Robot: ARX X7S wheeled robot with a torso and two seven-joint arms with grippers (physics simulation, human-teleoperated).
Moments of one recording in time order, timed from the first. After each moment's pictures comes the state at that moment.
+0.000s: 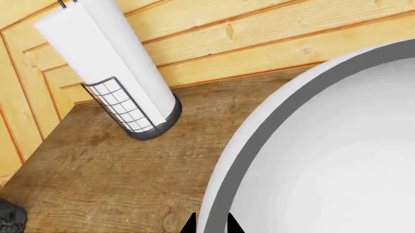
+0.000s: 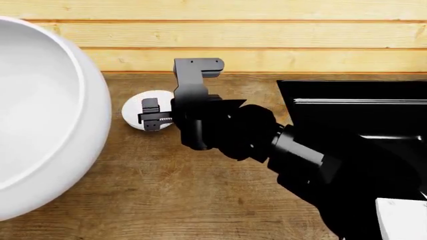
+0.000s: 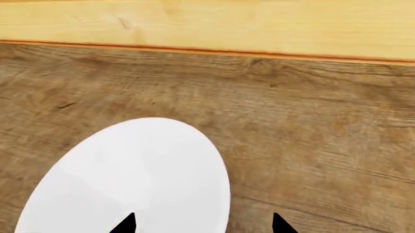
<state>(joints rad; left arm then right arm) -2.34 -1.30 1.36 0.13 -2.68 -1.39 -1.57 1.49 0.00 -1.47 0.58 1.86 0.32 0.72</state>
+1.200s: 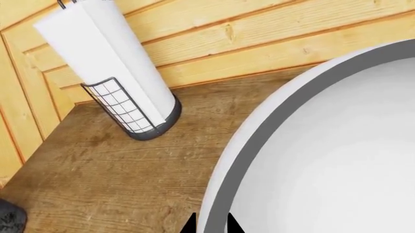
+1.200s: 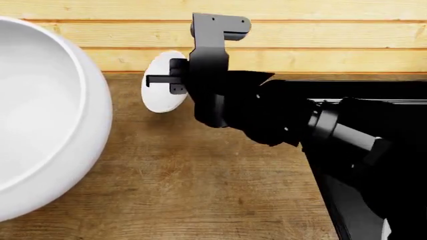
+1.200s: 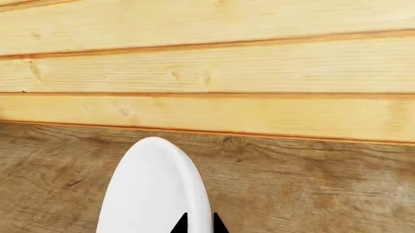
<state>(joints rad) -2.34 -1.30 1.36 0.14 -2.68 -1.38 -1.57 1.64 0.15 -1.51 0.36 1.91 0.17 0.84</state>
